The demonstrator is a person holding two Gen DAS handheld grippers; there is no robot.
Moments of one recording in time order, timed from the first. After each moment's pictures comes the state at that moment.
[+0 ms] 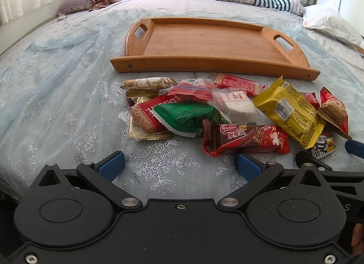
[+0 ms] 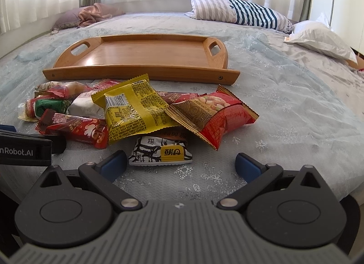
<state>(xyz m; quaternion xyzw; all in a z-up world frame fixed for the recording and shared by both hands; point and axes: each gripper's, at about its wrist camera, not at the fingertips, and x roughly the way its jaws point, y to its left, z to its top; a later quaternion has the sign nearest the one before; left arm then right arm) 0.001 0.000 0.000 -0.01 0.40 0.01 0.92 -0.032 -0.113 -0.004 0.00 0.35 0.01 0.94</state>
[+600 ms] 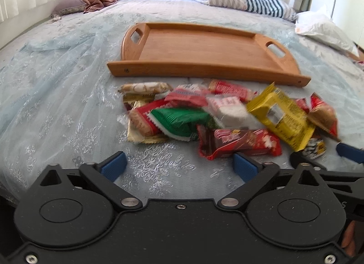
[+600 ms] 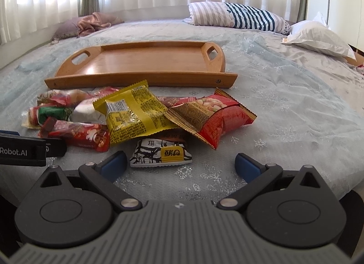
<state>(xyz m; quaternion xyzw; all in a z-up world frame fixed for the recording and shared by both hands) -0.007 0.006 0.012 -0.03 0.38 -0.02 0.92 -0.039 -0.118 -0.004 0.01 0.32 0.01 0.95</state>
